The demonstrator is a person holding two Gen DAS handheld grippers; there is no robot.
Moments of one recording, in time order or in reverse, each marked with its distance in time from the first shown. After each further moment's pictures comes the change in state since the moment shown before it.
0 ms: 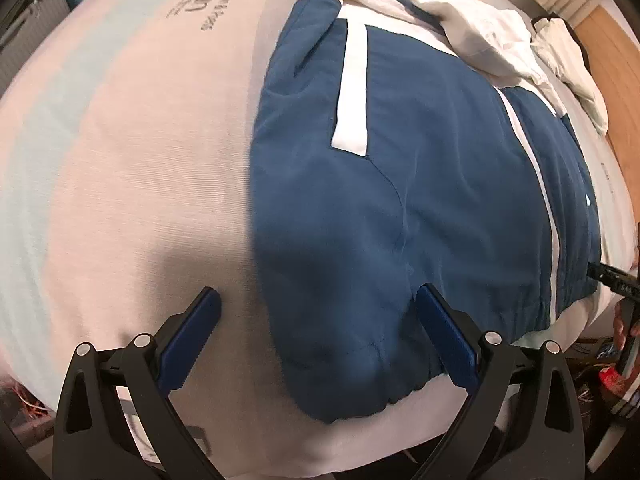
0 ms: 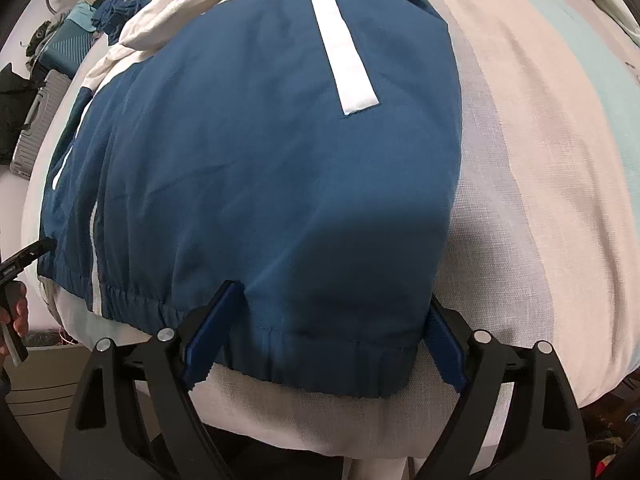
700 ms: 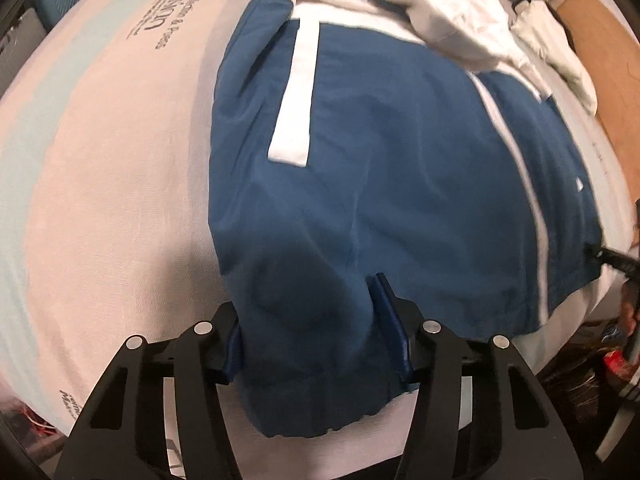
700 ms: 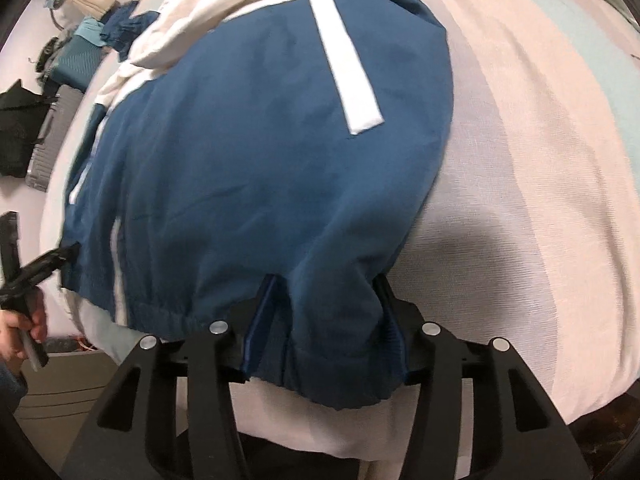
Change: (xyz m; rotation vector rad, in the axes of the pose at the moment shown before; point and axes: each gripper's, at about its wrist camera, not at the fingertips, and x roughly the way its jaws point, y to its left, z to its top) left arm 0.014 -0.039 0.014 0.081 0.004 0.003; right arm -0.002 0.001 0.012 0.025 -0.011 0.094
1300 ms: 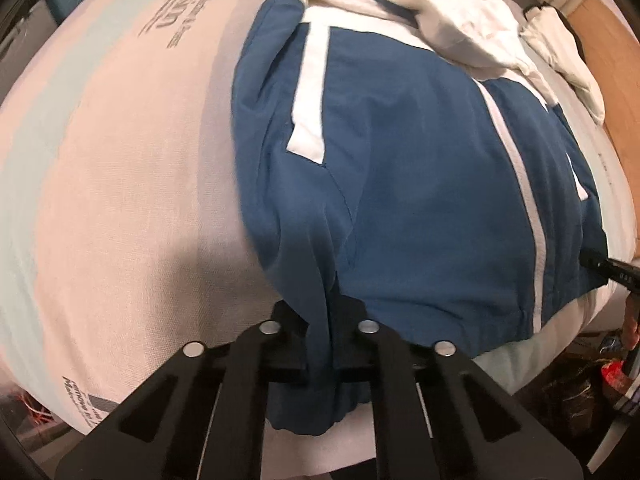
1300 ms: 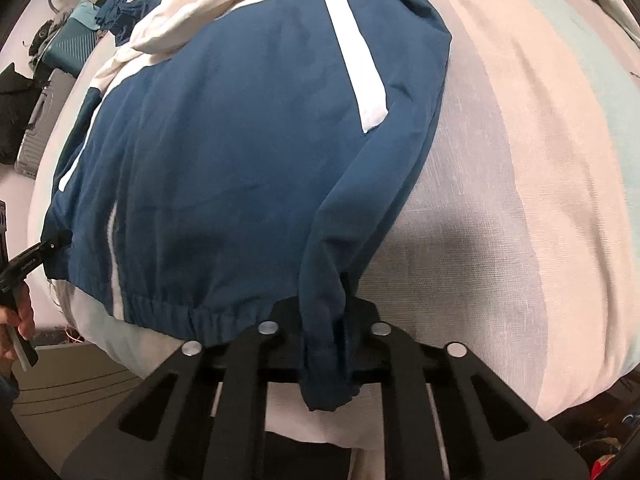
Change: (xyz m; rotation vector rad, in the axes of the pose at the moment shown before) left arm -0.010 -0.014 0.011 -0.029 0.005 0.018; right arm 0.001 0.022 0.008 -0.027 0.039 -0.082
